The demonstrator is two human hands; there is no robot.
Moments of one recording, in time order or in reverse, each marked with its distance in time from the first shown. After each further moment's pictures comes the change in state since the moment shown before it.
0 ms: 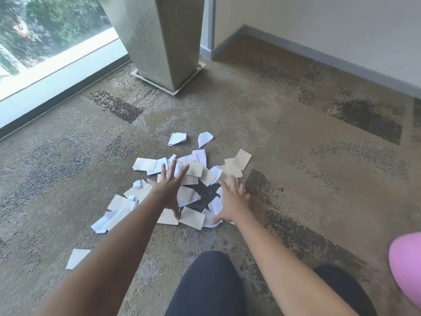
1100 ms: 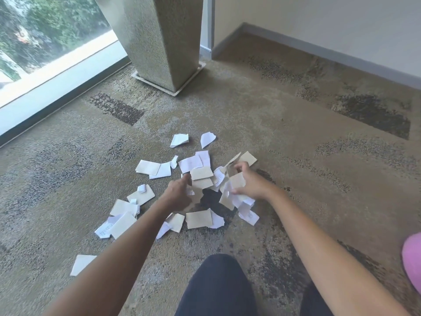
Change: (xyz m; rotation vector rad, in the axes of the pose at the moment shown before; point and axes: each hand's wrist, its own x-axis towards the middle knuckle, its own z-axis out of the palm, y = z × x) left_hand -0.010 0.023 -0.004 -0.432 0.097 -0.036; right_hand 0.018 0.045 -0.063 0.464 -0.099 -0.146
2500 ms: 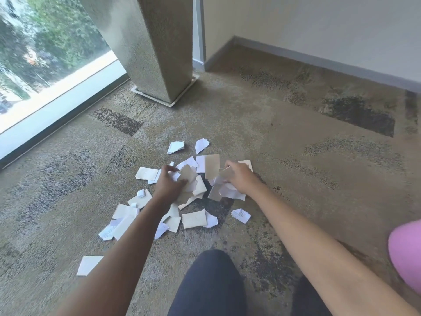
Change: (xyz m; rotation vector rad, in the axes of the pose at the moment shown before) left_hand -0.051 0.050 -0.042 -0.783 0.317 -0.285; right_hand 0.008 -0.004 -0.004 -0.048 0.268 -0.152
